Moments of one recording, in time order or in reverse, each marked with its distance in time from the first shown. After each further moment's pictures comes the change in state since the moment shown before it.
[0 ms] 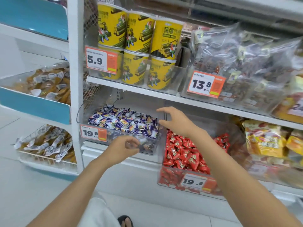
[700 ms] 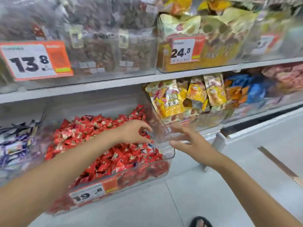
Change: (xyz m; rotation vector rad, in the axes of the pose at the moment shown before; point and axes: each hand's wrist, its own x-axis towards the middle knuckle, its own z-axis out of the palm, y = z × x) left_hand 0.142 0.187 0.290 0.564 -0.676 0.550; right_hand -0.269 0.244 -0.059 0.554 0.312 0.488
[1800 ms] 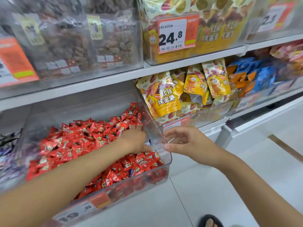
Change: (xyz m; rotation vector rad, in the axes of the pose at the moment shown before) left_hand 0.043 0.007 0.042 0.542 -0.282 -0.245; right_hand 0.012 -0.005 -0.005 0.190 -0.096 0.079
